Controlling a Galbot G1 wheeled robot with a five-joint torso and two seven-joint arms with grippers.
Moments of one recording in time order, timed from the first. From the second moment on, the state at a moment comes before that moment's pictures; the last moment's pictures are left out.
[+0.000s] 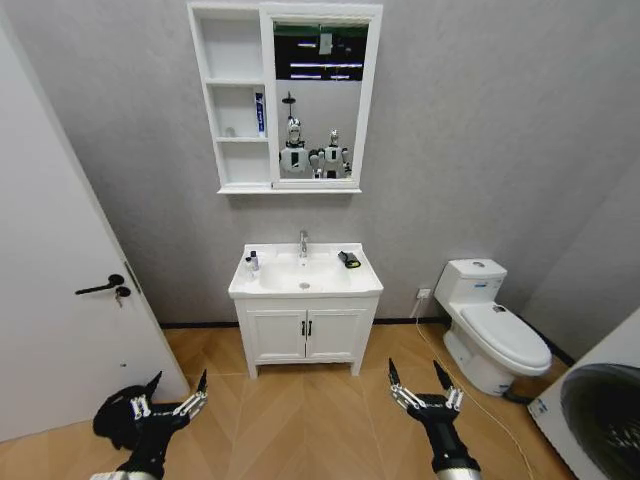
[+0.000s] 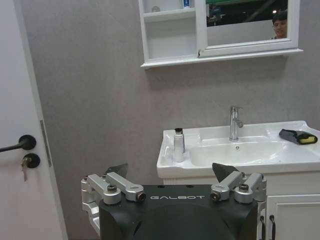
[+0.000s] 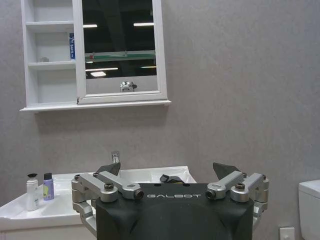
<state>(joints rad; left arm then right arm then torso) 2.02 -1.53 -0.78 -2.46 -0.14 0.07 0.04 -2.01 1.35 0.50 2.39 0.16 0.23 0.19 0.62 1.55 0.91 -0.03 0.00</state>
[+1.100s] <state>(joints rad) 1.86 -1.31 -0.79 -2.23 -0.23 0.14 0.05 -1.98 1.31 0.51 2.34 0.14 0.26 0.17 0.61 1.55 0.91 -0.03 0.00</state>
